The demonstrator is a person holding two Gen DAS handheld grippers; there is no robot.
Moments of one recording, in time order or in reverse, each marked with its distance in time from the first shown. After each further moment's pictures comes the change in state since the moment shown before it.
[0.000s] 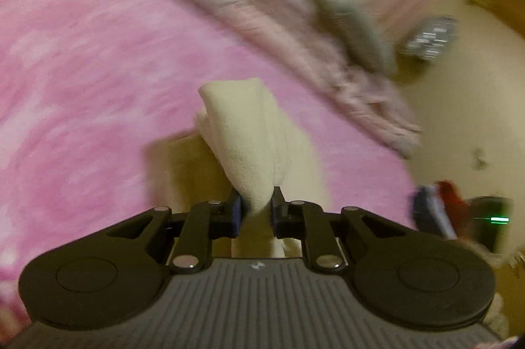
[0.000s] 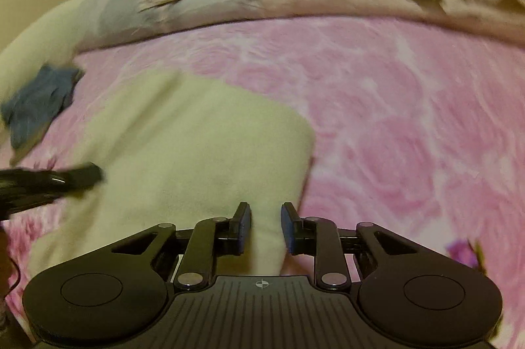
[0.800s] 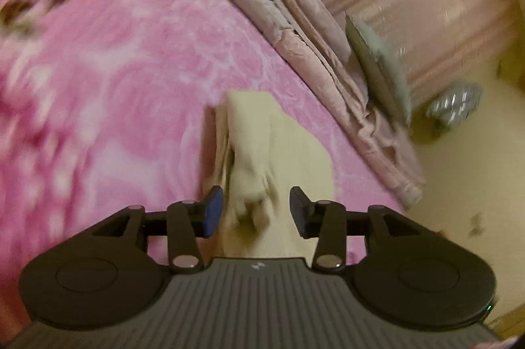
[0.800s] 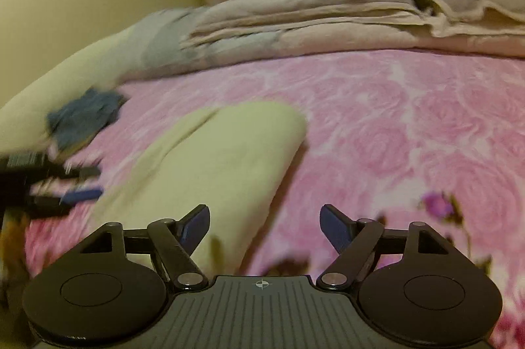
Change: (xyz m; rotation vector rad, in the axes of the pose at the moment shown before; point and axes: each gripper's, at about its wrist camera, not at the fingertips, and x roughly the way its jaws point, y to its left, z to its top) left arm -0.085 0.005 -0.070 -0.268 -0.145 0.008; right arm -0.087 -0.011 -0.106 -0.018 -0.197 0.119
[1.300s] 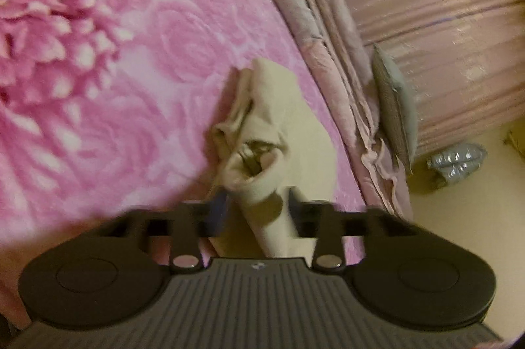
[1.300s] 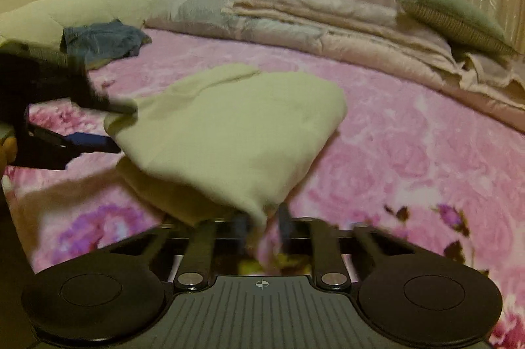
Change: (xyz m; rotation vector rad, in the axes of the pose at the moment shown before) left arm 0.011 0.008 -0.048 -0.154 -0.071 0.019; right arm 0.028 0.050 -0.045 -0.294 -0.030 -0.107
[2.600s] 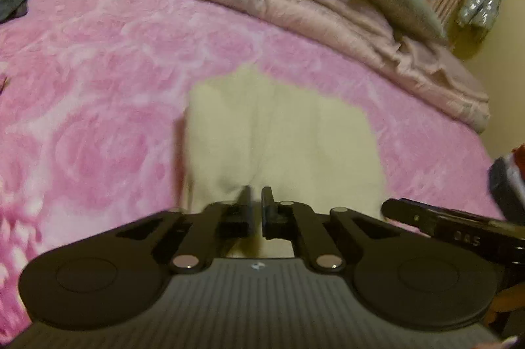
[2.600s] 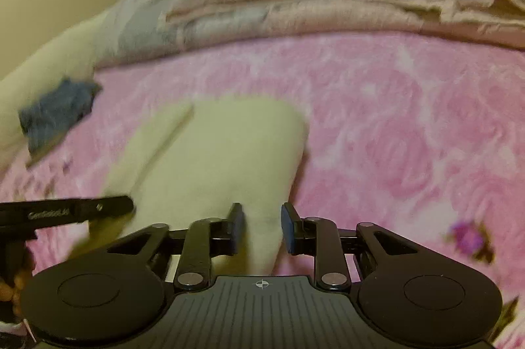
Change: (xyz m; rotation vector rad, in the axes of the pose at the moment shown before) left arm 0.085 -0.091 0.022 0.641 0.062 0.219; right arm 0.056 -0.095 0.081 0.335 0.068 0.024
